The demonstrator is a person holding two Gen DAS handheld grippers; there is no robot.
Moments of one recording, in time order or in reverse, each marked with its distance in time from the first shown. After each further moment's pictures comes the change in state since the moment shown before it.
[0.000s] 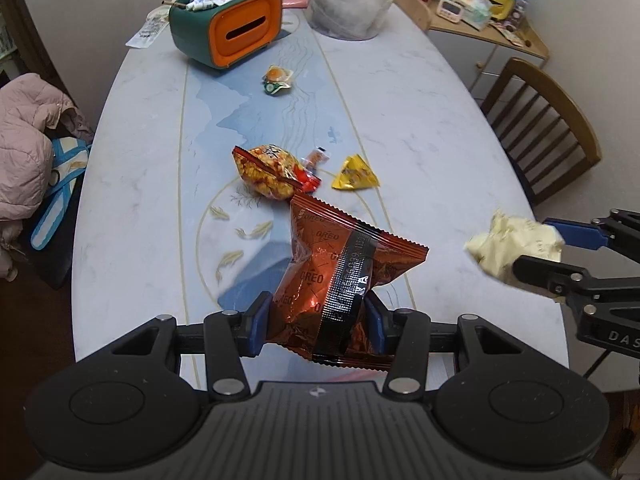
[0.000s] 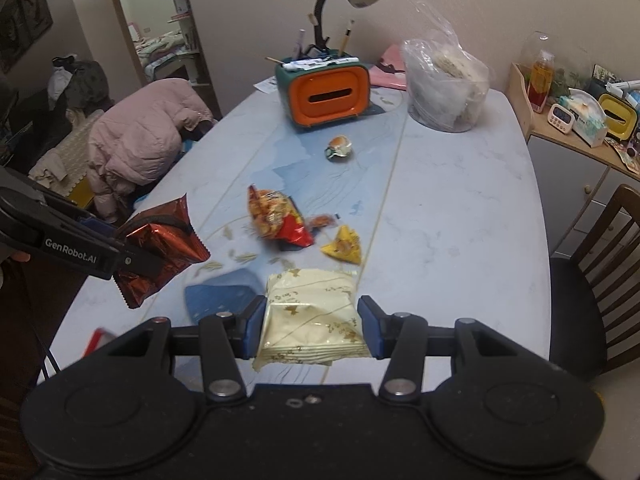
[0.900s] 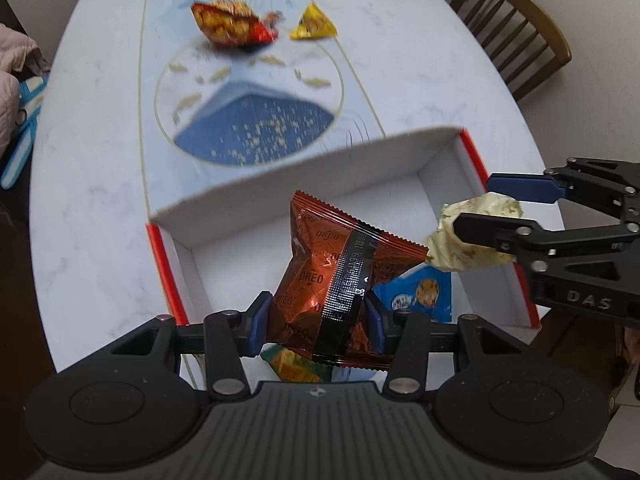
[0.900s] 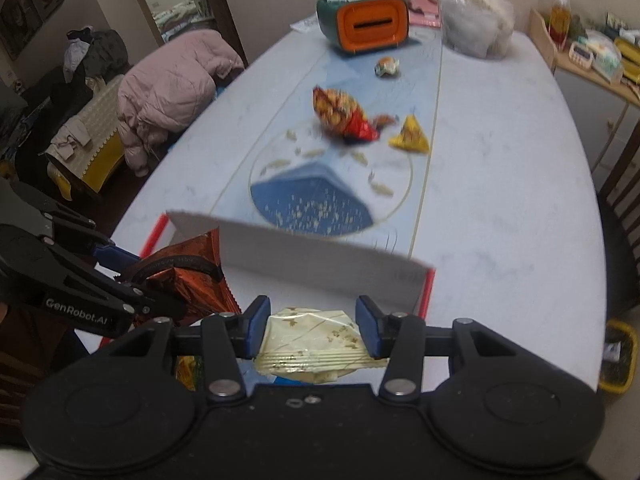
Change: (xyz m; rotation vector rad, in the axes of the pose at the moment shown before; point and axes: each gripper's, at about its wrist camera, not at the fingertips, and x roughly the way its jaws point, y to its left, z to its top) left arm 0.023 -0.019 -0.137 0.065 0.197 -0.070; right arm 0.010 0.072 -0.109 0.060 0.124 0.046
